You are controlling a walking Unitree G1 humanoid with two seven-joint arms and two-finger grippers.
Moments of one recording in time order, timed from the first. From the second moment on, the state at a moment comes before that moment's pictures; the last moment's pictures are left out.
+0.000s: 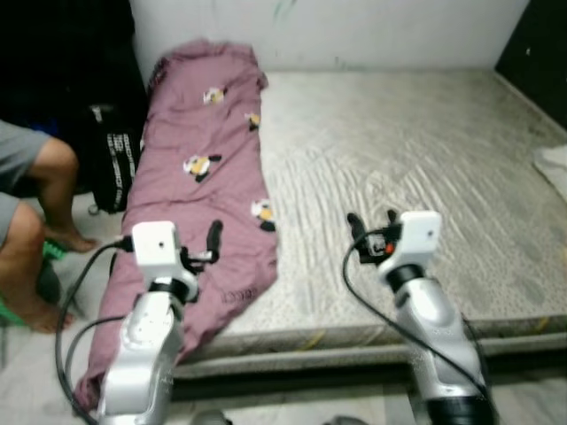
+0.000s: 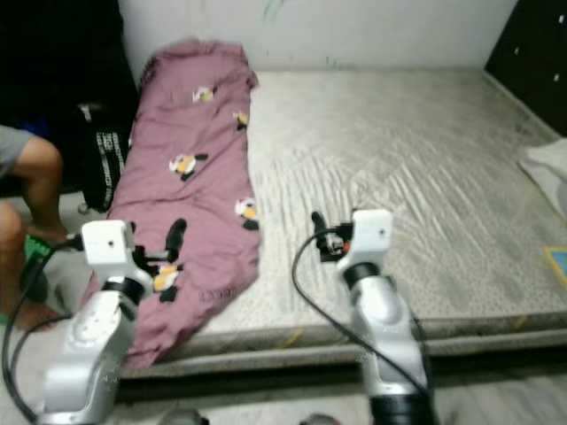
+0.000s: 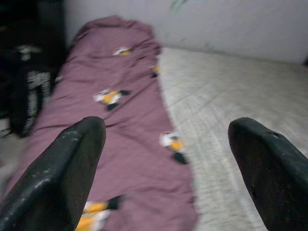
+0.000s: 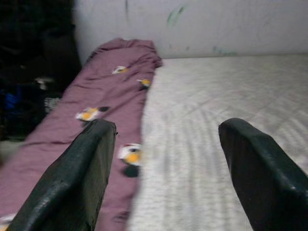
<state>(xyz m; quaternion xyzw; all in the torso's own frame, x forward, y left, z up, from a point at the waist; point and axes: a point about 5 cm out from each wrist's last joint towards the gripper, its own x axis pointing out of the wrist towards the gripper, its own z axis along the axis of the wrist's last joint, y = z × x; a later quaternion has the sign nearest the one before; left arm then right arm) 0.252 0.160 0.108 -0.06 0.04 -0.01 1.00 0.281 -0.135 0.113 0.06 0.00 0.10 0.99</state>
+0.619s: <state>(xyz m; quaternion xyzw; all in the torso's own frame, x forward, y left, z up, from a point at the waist) 0.258 0.163 0.117 -0.06 0.01 0.00 1.00 0.285 -0.131 0.117 0.05 0.00 0.11 0.99</state>
